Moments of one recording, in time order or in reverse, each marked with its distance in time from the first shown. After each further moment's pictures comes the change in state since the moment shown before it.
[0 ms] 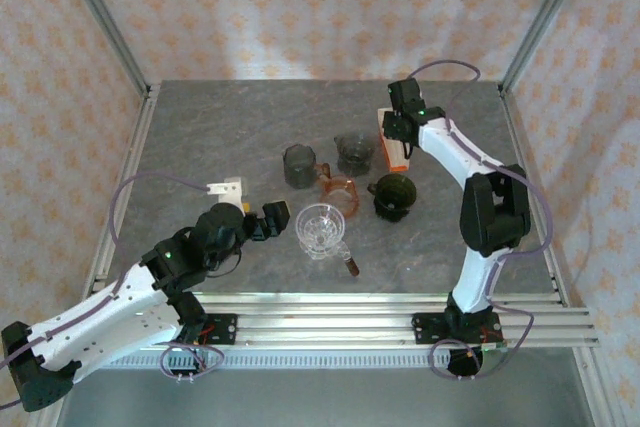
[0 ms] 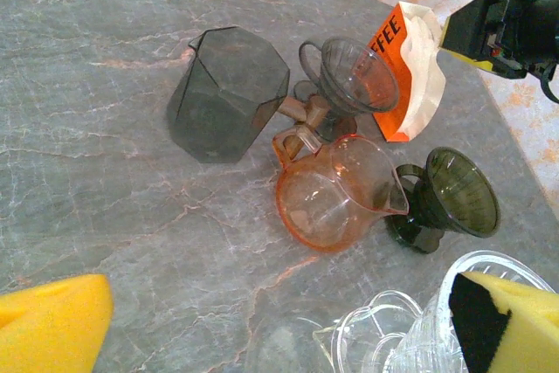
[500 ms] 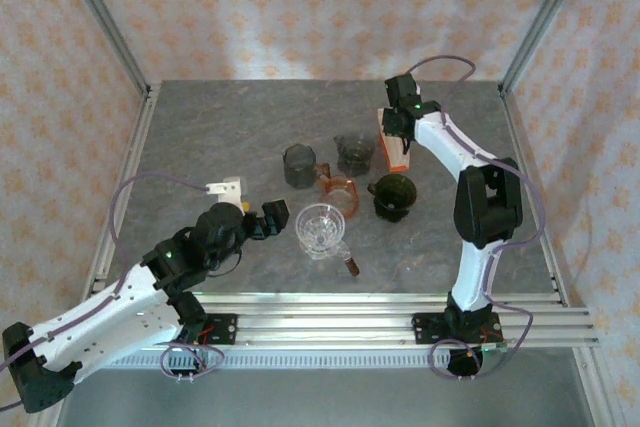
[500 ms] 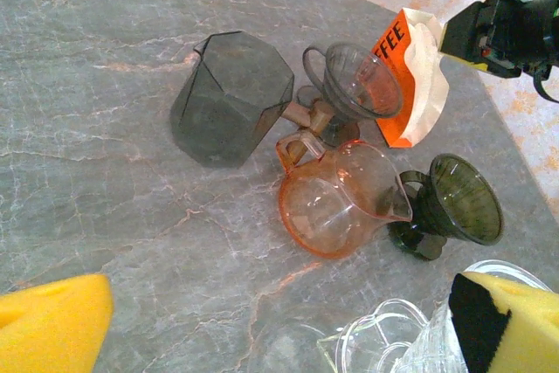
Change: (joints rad) left arm 0.015 0.000 -0.014 0.020 0.000 -0.001; right arm -0.002 0.065 0.080 -0.047 0.050 -0.014
